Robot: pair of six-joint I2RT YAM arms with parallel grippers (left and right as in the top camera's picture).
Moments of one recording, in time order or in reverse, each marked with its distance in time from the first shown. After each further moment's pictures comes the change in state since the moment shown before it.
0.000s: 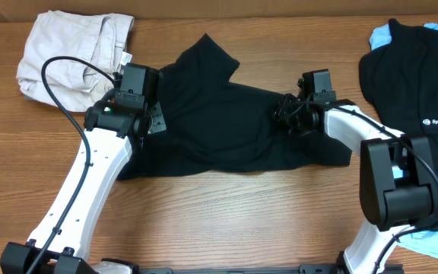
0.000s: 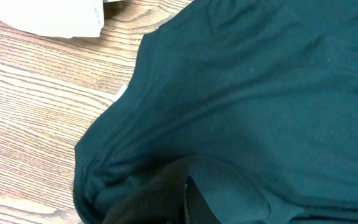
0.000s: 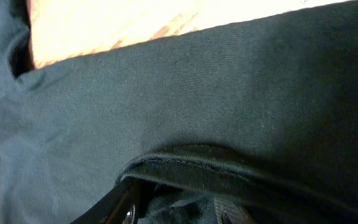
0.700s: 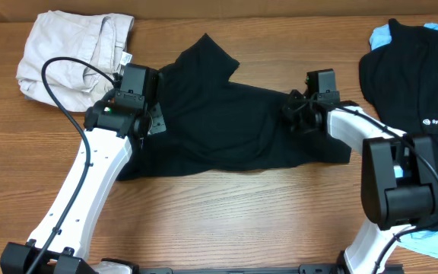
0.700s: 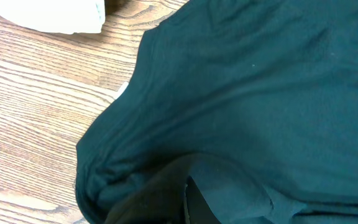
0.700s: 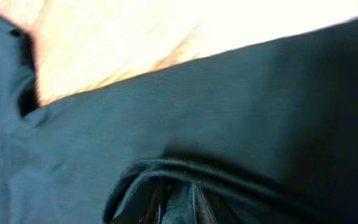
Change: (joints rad) left arm 0.000 0.000 0.000 -0.012 0.000 -0.003; right arm -0.018 0.000 -0.015 0.099 0.029 0.092
